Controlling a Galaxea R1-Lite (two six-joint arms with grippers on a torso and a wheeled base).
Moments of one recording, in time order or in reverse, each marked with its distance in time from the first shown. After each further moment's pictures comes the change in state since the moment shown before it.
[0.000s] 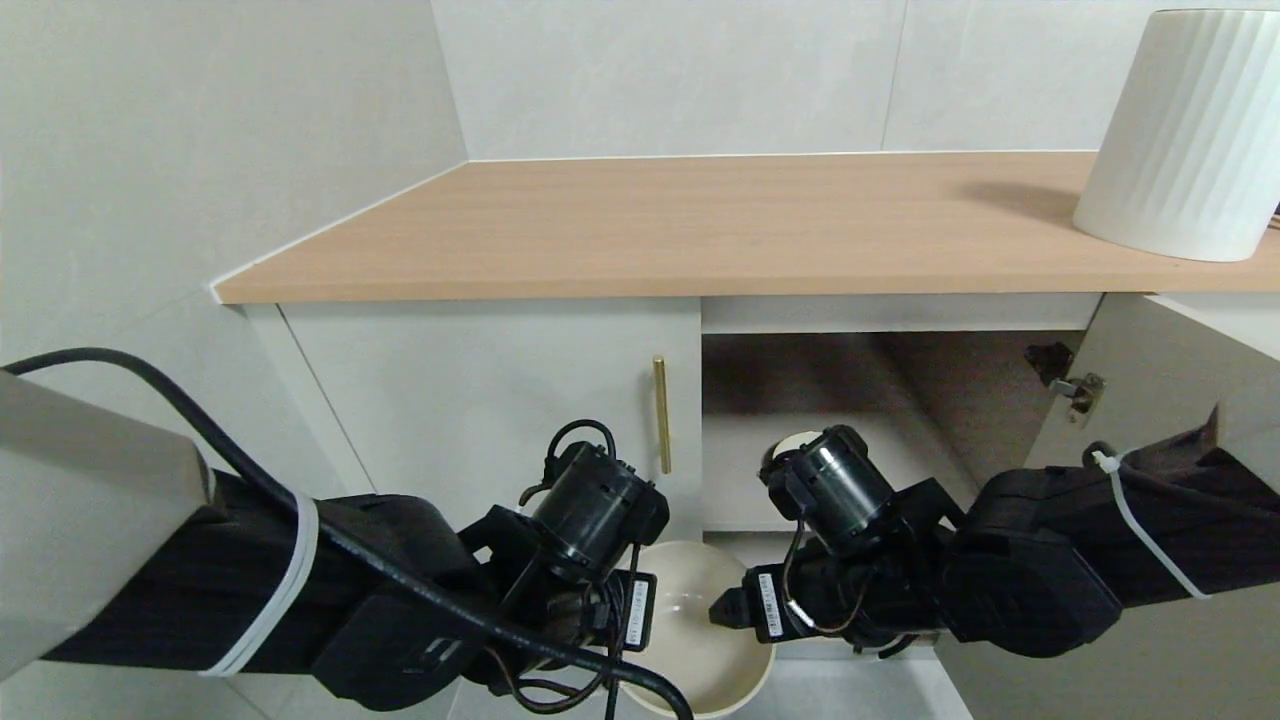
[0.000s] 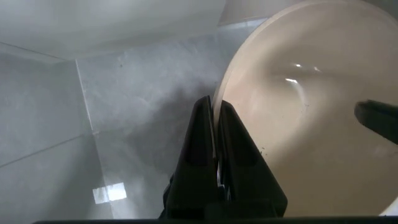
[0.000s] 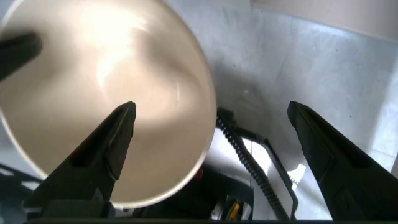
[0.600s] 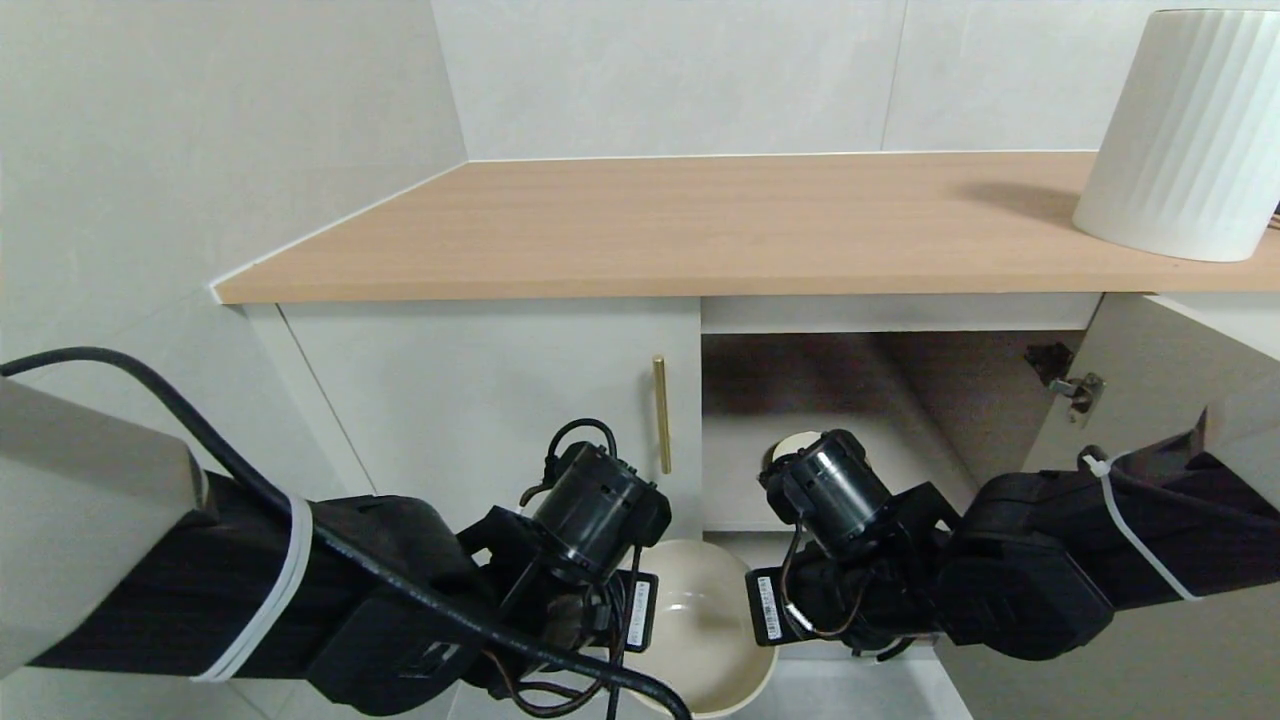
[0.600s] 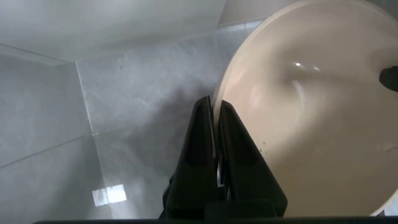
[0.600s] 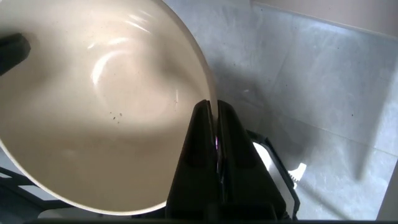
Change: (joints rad) left arm -0.004 -0.006 0.001 0.000 0.009 0.000; right arm 0.000 0.009 0.004 -0.006 0.002 0.004
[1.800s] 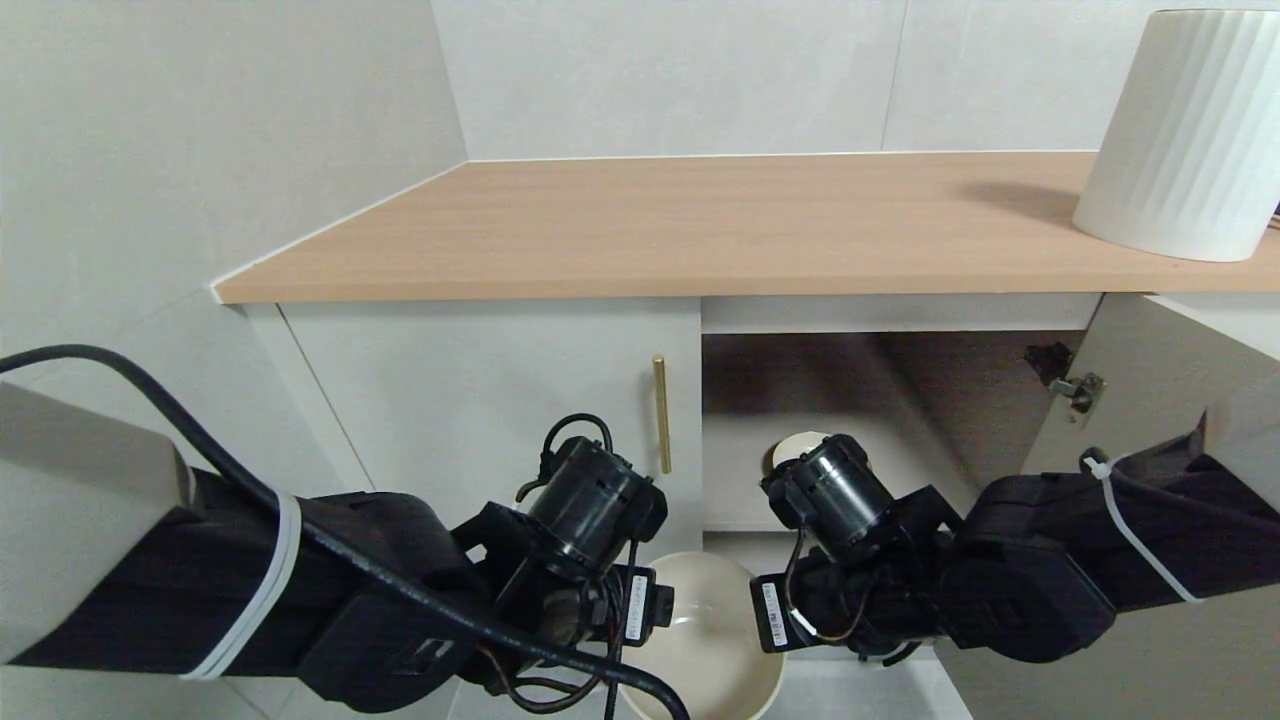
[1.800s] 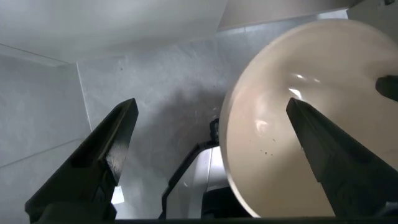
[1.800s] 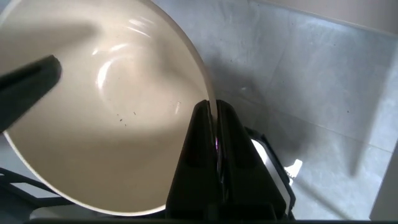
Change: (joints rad) left arm 0.001 -0.008 -0.003 0.000 0.004 -0.006; right arm -0.002 -0.002 0.010 0.013 -0.003 -0.010
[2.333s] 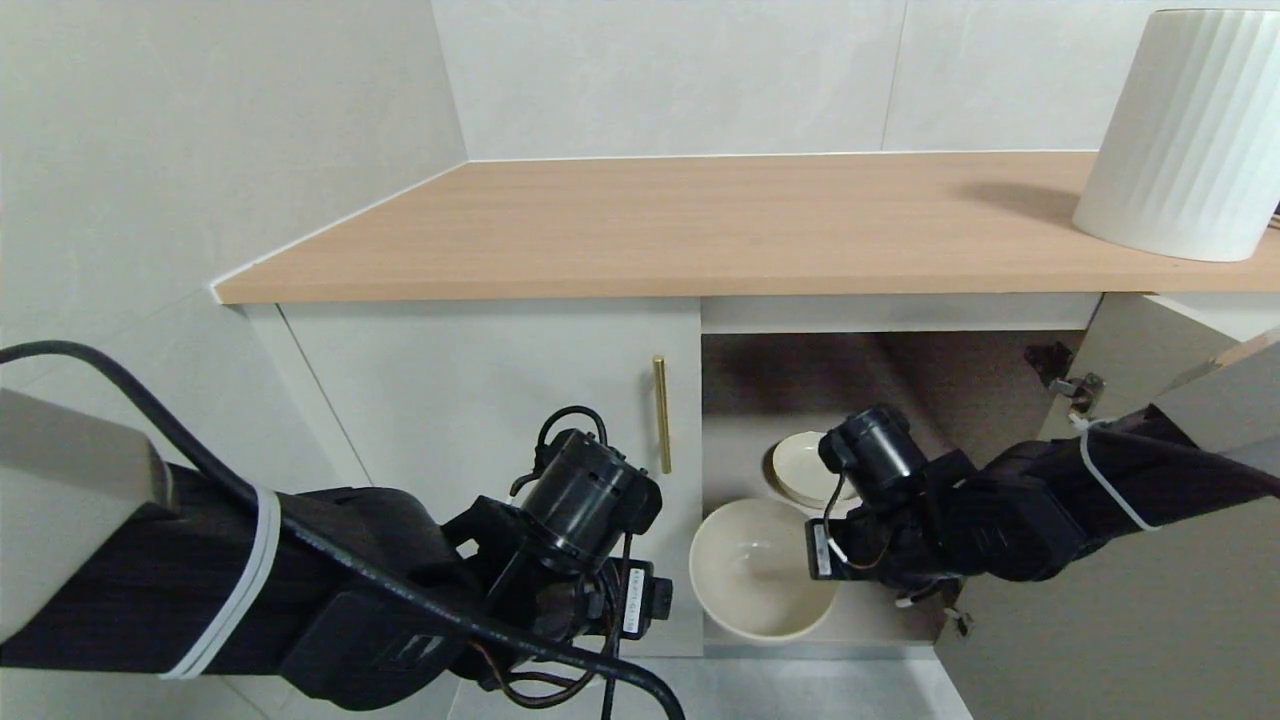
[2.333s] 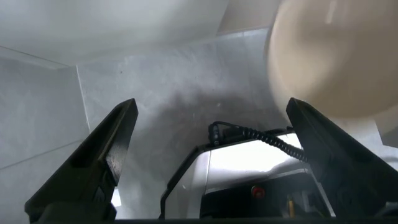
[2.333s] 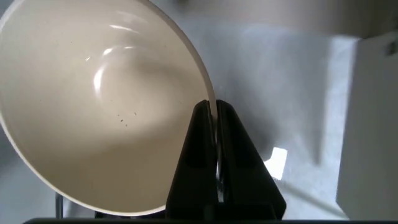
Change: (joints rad) left arm 0.004 -0.016 -0.002 0.000 -0.001 -0.002; right arm -0.204 0.065 -0.035 -0.035 -0.112 -0.011
